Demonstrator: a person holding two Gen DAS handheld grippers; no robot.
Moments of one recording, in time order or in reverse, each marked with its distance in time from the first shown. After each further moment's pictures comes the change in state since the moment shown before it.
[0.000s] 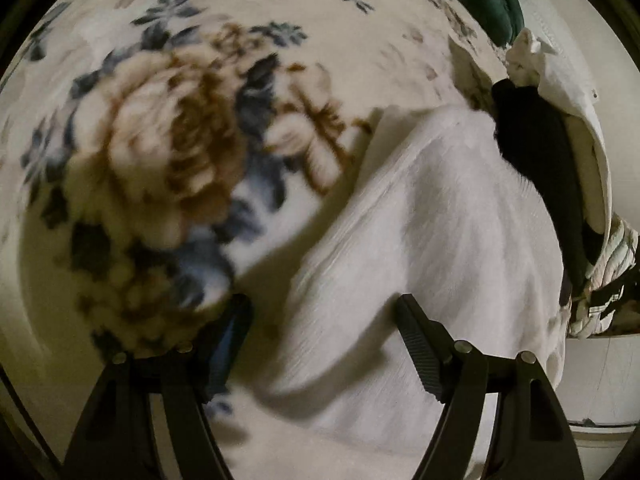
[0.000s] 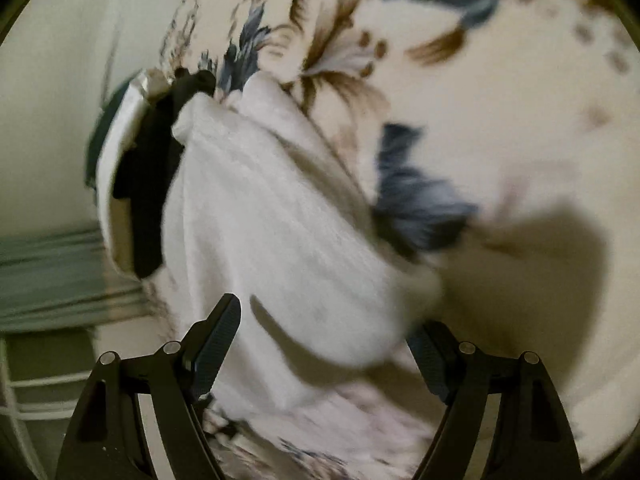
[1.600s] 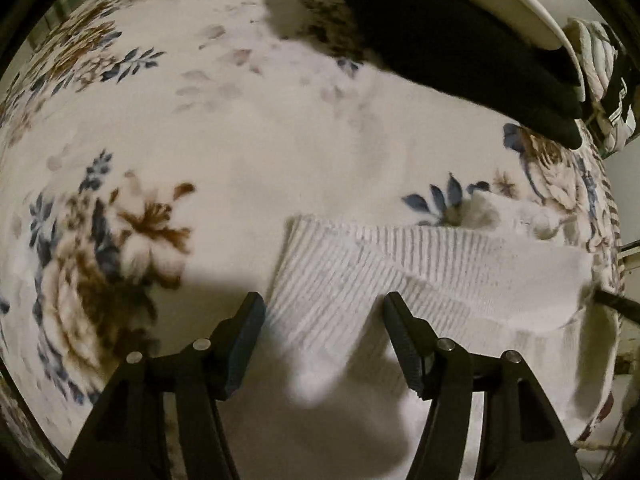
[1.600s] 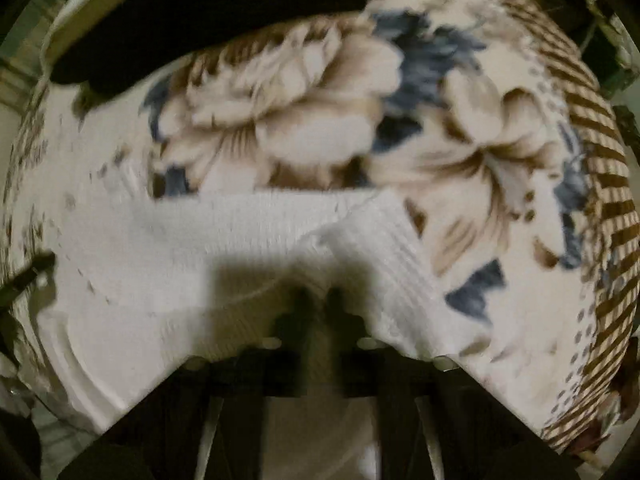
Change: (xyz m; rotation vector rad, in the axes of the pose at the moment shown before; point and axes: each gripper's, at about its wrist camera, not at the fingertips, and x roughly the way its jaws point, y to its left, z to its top) left arm 0.032 -0.098 -0.001 0.651 0.065 0.149; right arm 0.050 0.130 -0.007 -0.729 0.082 -0.639
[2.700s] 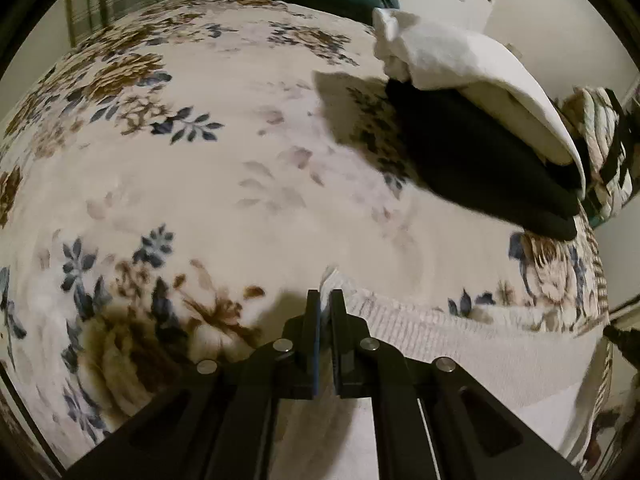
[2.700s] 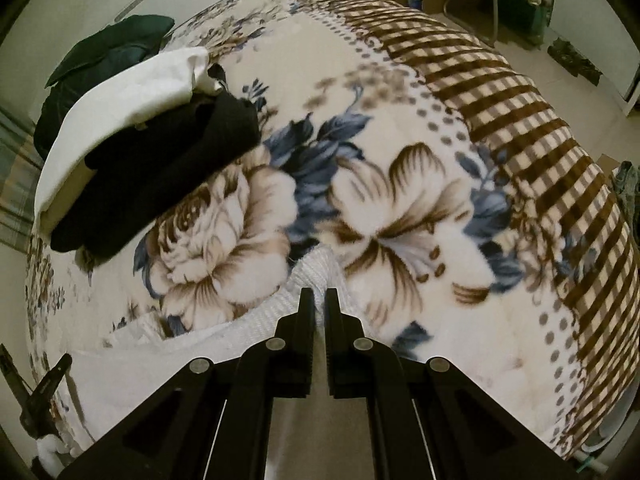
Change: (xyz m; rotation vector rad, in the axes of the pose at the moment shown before) left arm -0.039 0.045 0.029 -0.131 -0.233 -0.024; right arm -0.048 -0.068 0.016 0.313 -0.230 0.049
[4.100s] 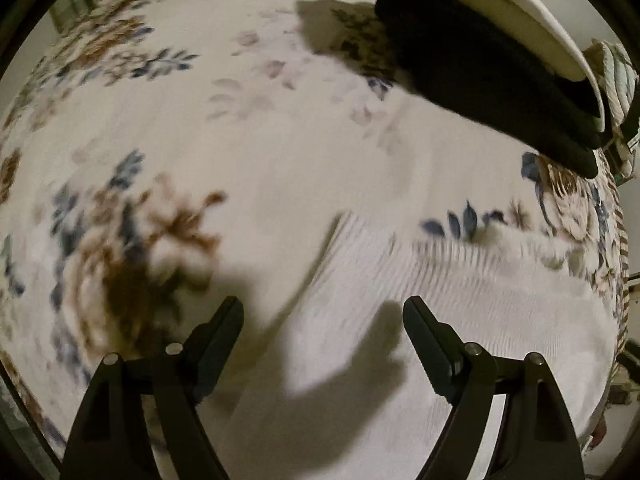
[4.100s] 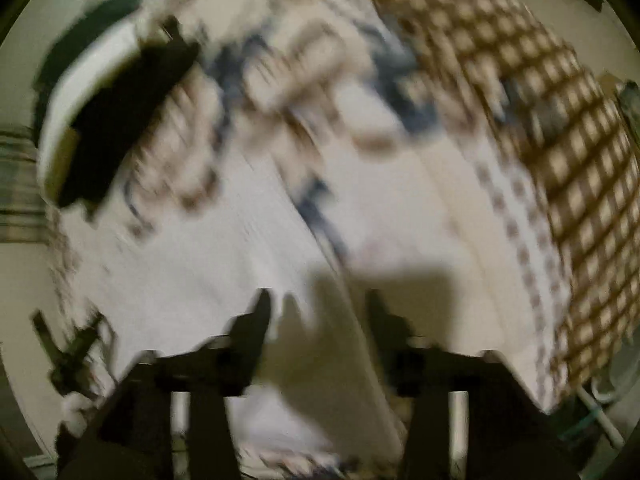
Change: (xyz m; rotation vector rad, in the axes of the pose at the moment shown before) left arm 0.033 -0.035 -0.026 0.054 0.239 0.085; right arm -0.017 -0.093 -0.055 0.103 0.246 0.128
